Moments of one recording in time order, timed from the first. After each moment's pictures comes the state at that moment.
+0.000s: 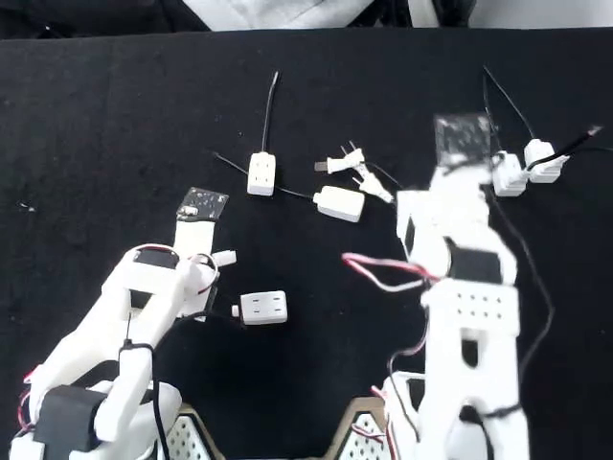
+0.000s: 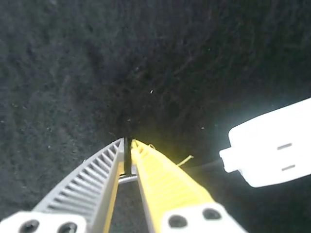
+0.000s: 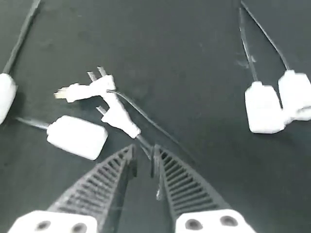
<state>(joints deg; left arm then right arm) 4.4 -21.4 62.0 45.8 -7.4 6.4 -42.8 47.3 50.2 10.3</state>
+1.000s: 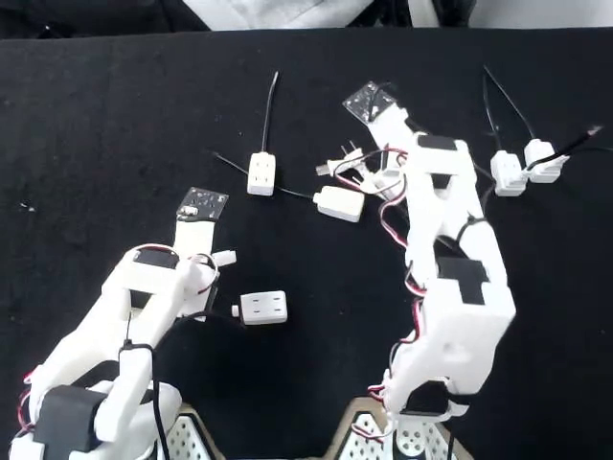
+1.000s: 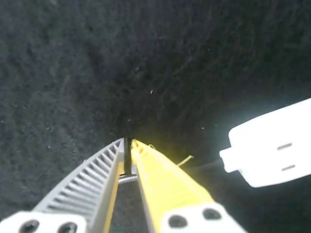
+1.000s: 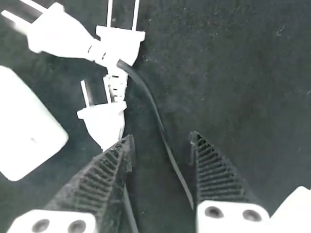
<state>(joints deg) 4.4 -21.4 62.0 45.8 -7.4 4.6 24.1 4.4 48.5 45.4</state>
